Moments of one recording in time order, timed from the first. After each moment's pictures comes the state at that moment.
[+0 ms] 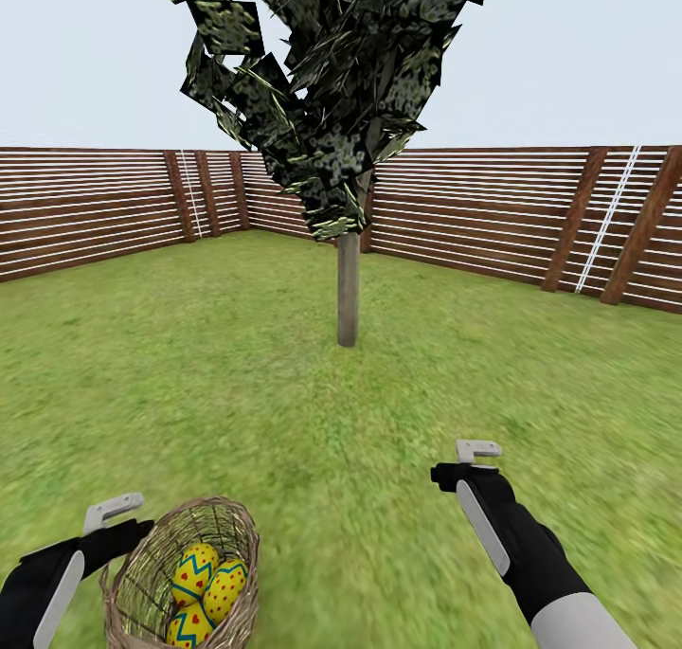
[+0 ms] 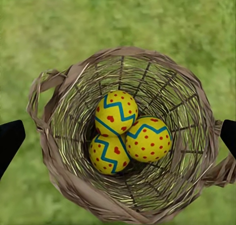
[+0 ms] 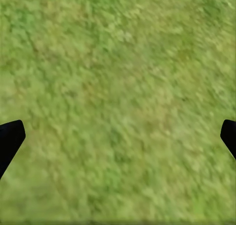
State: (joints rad) left arm -0.31 0.24 0.30 -1.03 0.18 0.59 -0.08; right arm -0.51 -0.05 0.19 -1.08 -0.31 0.71 -0.39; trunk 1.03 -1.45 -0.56
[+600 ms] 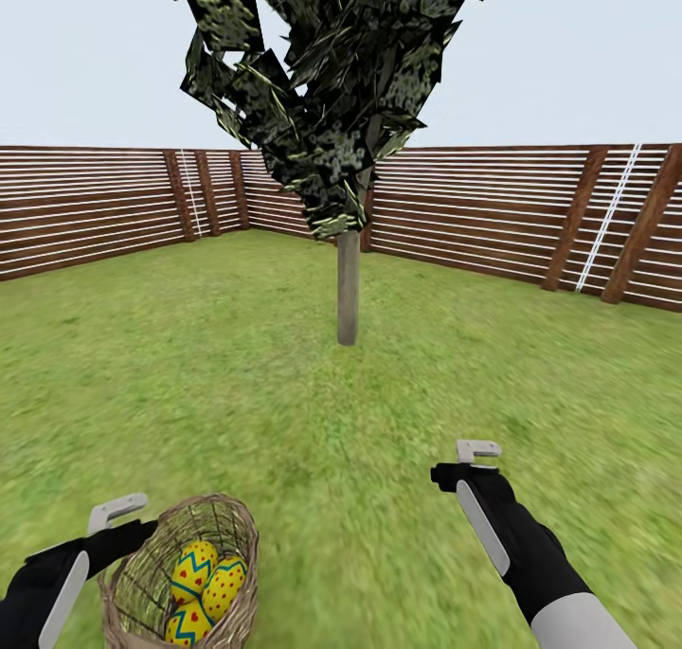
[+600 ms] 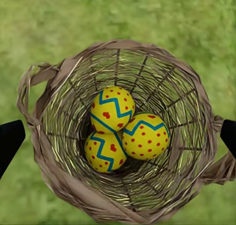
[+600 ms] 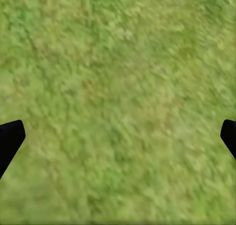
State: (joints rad) left arm -0.31 0.23 0.30 -1.02 0.18 0.59 -0.08; right arm -0.51 -0.05 0.19 -1.08 -0.31 0.71 -0.39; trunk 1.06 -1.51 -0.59
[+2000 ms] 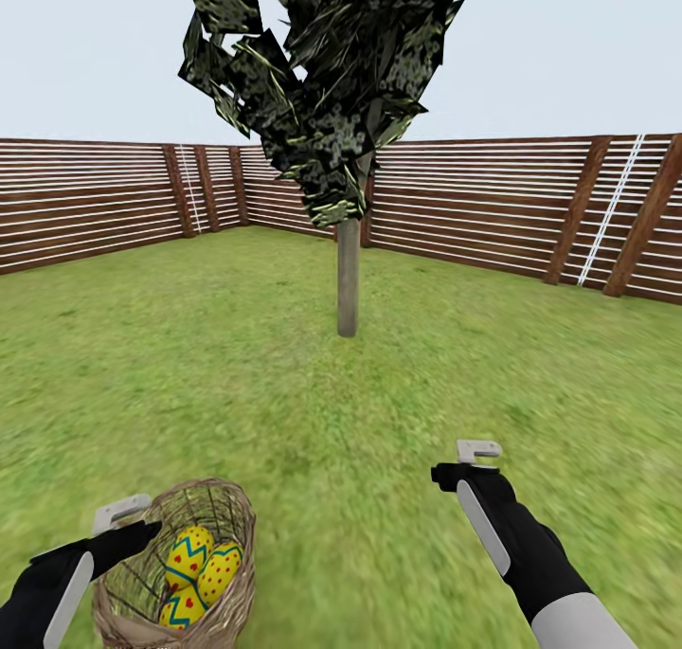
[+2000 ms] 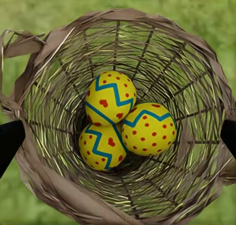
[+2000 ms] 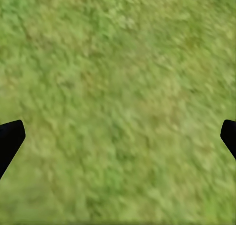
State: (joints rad) left arm -0.31 0.22 0.30 -1.02 0.18 0.60 -0.08; right arm -0.51 -0.06 0.19 -1.08 -0.31 0.71 -0.39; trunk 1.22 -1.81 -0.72
